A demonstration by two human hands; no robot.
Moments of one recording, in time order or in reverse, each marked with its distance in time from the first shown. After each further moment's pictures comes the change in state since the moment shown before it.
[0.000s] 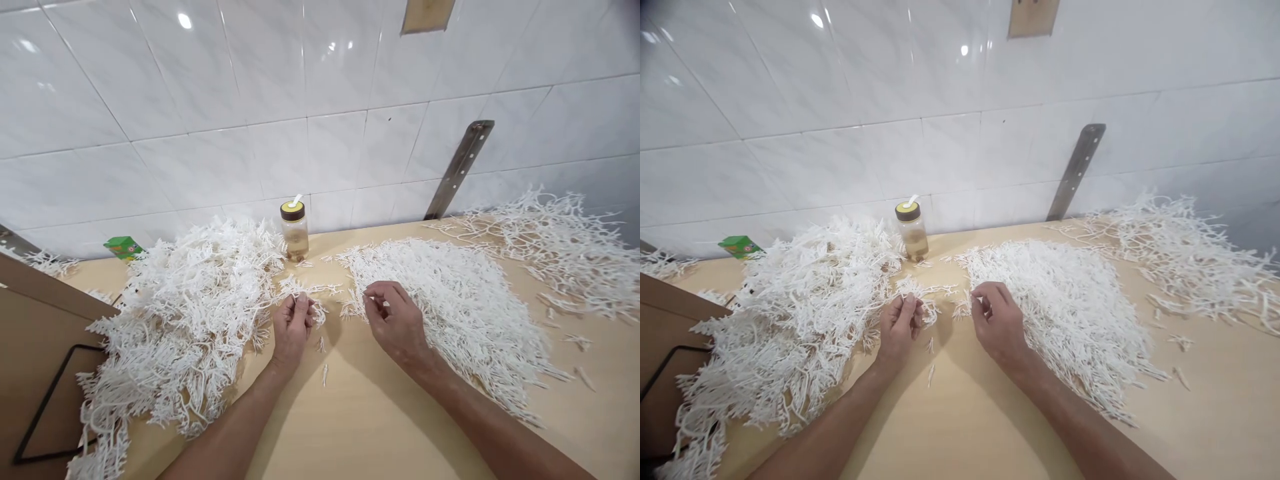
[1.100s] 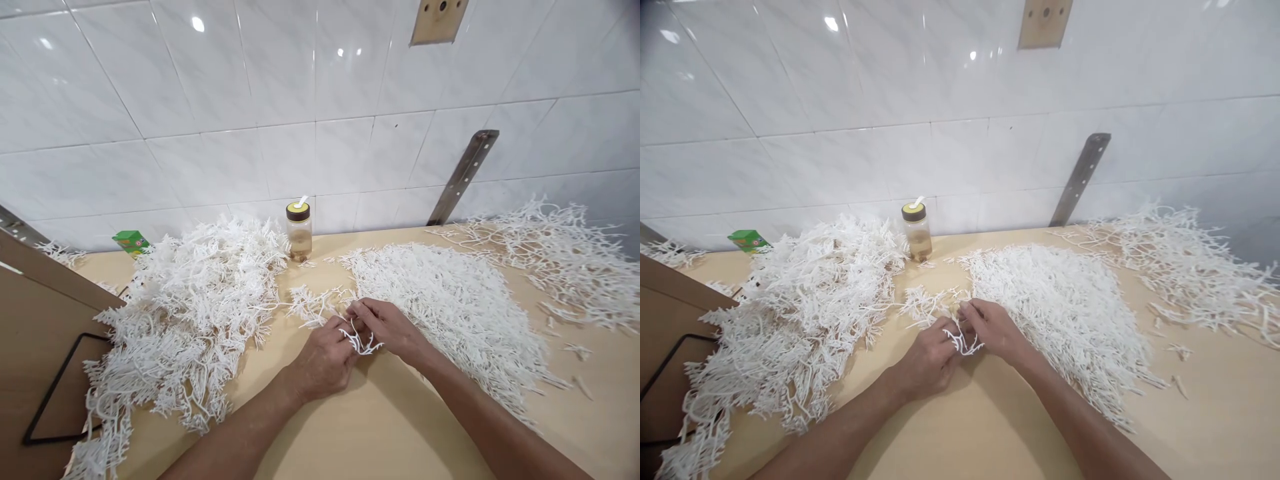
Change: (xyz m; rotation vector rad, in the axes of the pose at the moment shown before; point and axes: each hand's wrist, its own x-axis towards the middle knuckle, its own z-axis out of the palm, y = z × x) left_hand -0.026 -0.004 0.010 0.896 -0.716 0.933; right_hand 0.011 -0.009 -0.009 0.136 -0.652 0.364
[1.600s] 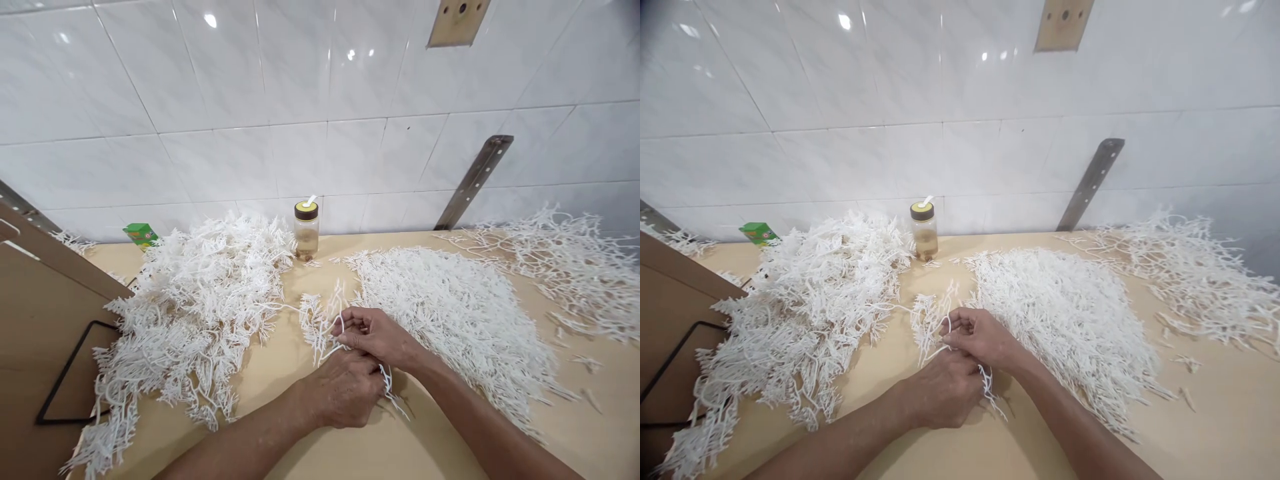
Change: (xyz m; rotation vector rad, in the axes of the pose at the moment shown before) left_hand -0.005 0.023 0.015 0.192 -0.328 0.123; right_hand 0.000 -0.006 0.015 0.254 -0.274 -0.071
